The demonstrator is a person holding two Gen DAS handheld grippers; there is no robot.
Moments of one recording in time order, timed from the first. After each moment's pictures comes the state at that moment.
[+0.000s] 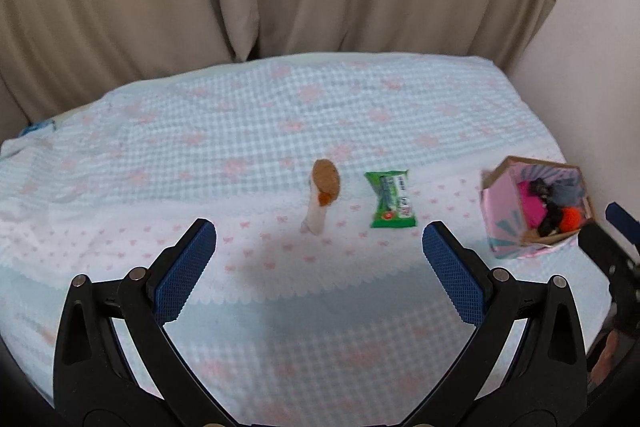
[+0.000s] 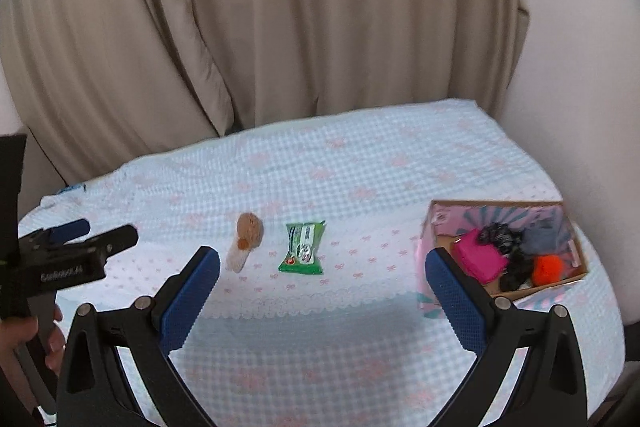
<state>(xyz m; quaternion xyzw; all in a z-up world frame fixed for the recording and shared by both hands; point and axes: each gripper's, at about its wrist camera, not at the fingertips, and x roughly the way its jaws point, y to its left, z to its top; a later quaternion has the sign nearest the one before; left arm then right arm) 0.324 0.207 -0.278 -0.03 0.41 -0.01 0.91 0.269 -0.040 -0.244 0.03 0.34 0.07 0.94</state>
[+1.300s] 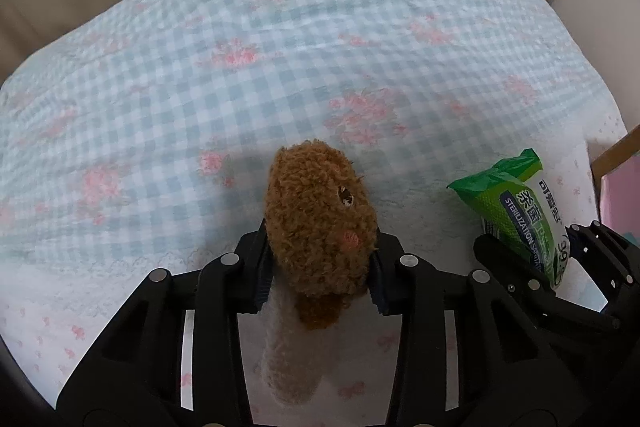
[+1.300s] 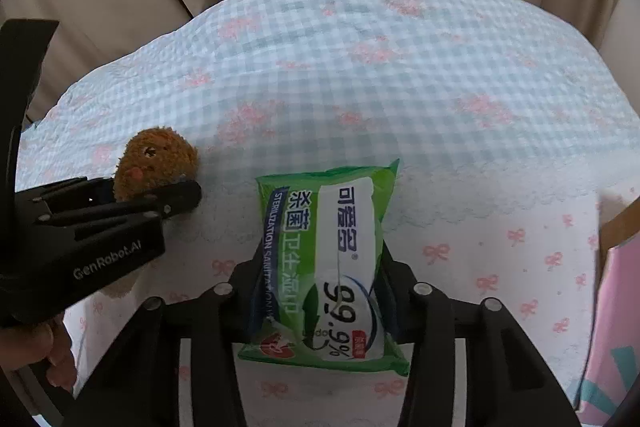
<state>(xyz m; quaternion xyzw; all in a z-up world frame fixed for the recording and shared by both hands) 0.523 0.182 -0.493 0.00 0.48 -0.05 0.88 0.481 0.035 -0.490 -0.01 0.45 0.11 0.89</state>
